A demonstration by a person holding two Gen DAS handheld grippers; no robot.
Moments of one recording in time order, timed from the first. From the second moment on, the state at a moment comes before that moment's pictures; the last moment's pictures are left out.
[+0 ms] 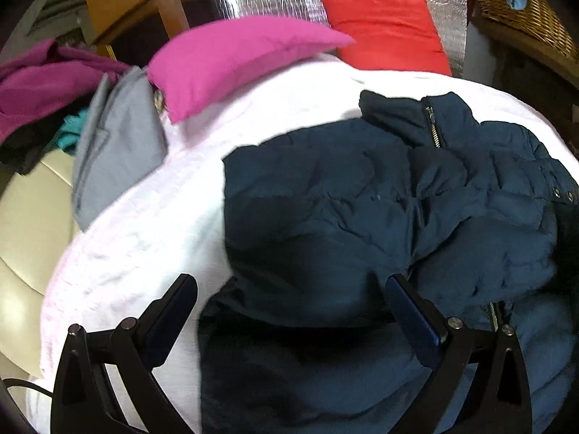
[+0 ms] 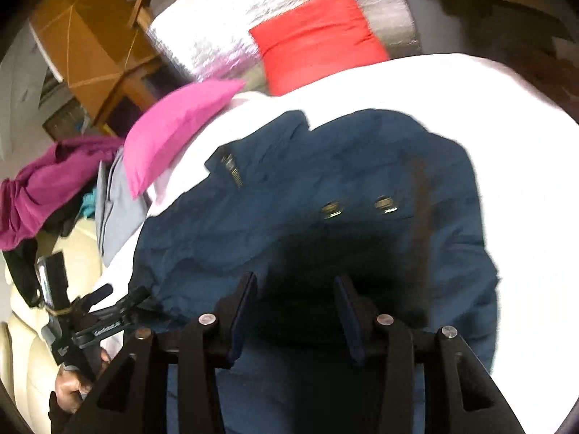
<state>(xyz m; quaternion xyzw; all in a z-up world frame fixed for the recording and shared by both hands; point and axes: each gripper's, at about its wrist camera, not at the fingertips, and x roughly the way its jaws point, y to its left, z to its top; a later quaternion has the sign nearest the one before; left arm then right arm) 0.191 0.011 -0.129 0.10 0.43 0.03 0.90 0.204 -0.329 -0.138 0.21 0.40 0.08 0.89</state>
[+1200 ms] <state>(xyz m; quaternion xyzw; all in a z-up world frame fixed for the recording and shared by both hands) 0.017 0.081 -0.128 0.01 0.45 0.10 0.89 0.053 -0.380 -0.146 0.28 0.39 0.12 0.87</state>
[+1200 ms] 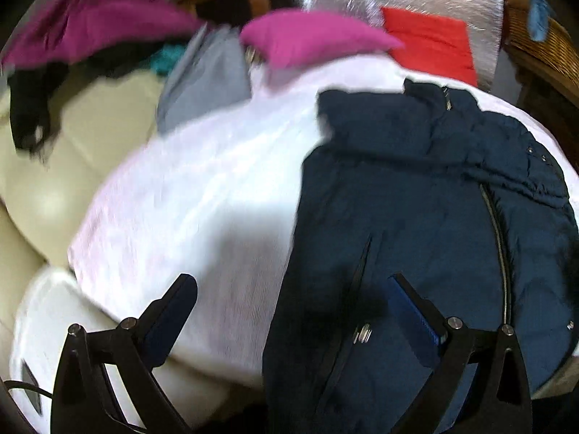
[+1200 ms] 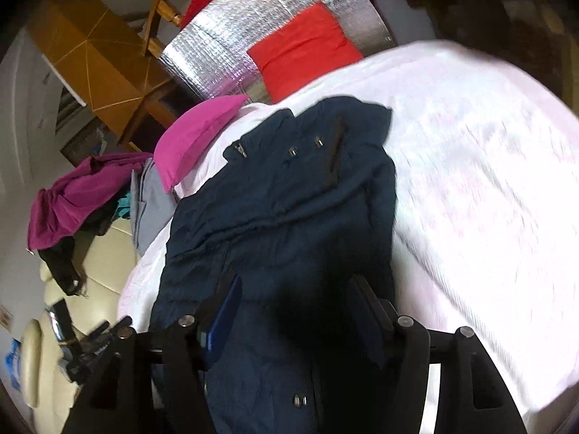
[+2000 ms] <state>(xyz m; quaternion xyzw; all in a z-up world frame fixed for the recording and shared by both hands) 0.007 0.122 -0.208 -0.16 0.58 -0.03 0.80 0.033 -0.375 -0.203 0.25 0.49 0.17 0.82</state>
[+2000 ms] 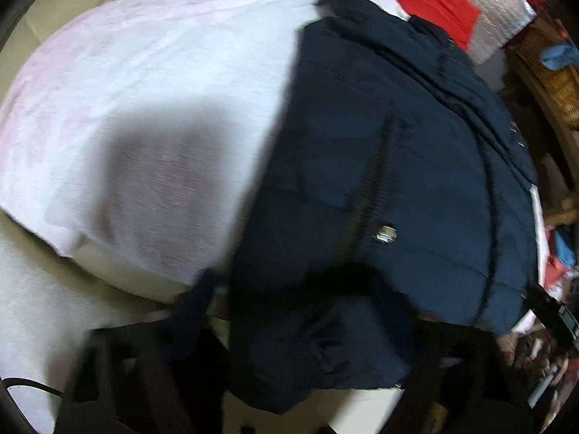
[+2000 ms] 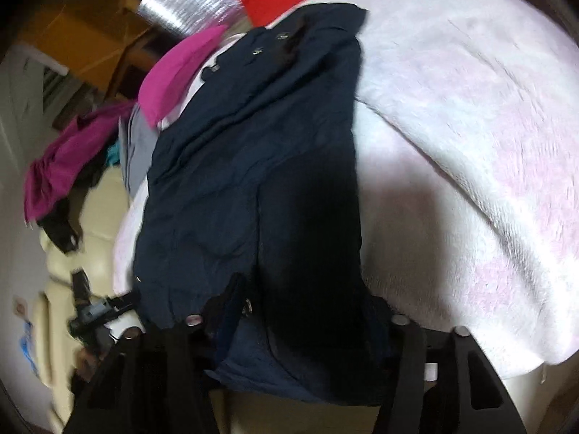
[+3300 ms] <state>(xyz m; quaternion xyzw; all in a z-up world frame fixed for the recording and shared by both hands) 0.006 0.066 -0.220 -0.13 0.58 -0.13 0.79 0.017 -0.336 -0.190 0.18 0.48 0.30 0.80</state>
